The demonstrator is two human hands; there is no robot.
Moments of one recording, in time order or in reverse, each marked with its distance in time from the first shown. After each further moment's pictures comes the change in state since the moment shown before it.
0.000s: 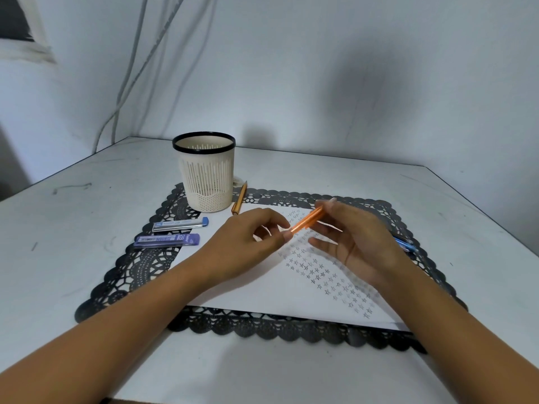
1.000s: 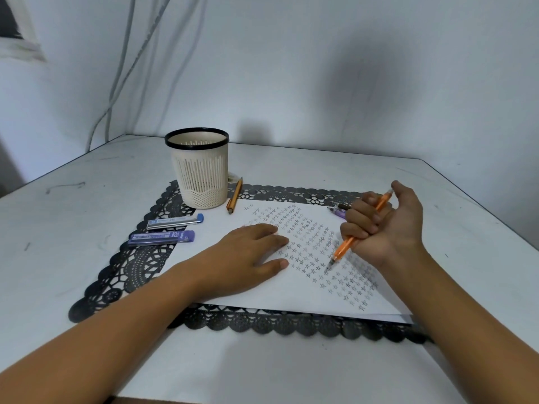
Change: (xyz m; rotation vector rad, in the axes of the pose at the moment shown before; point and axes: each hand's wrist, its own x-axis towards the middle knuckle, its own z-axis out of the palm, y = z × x) left_hand -0.008 -0.011 0.009 0.554 -0.359 0.024; right_hand 0.004 -0.013 -0.024 0.562 0.127 0.005
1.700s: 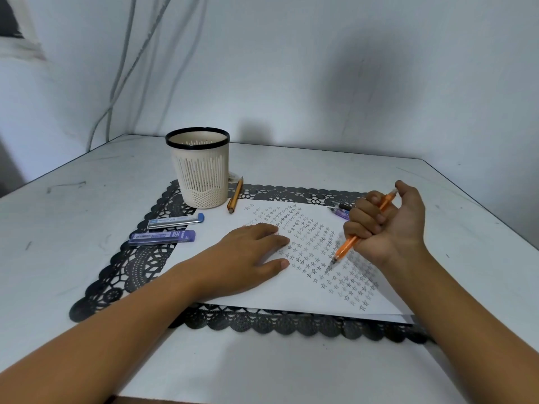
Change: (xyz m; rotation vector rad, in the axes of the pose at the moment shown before) left_hand 0.000 0.000 0.001 0.014 0.007 0.007; right_hand -0.002 0.000 0.002 -0.017 0.035 -0.060
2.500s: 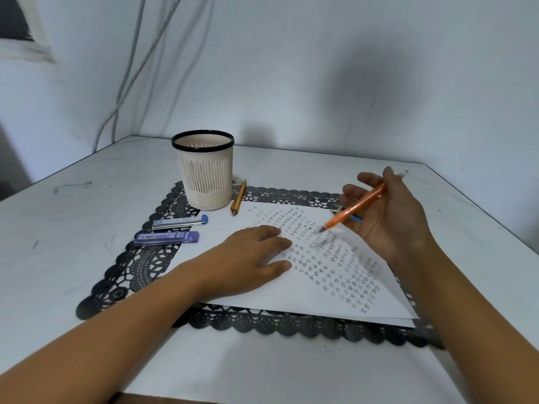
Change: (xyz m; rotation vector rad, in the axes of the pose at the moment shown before) left_hand -0.001 -0.002 -0.001 -0.015 -0.017 -0.004; right_hand -0.001 -0.007 0.014 -0.400 -0.015 -0.133
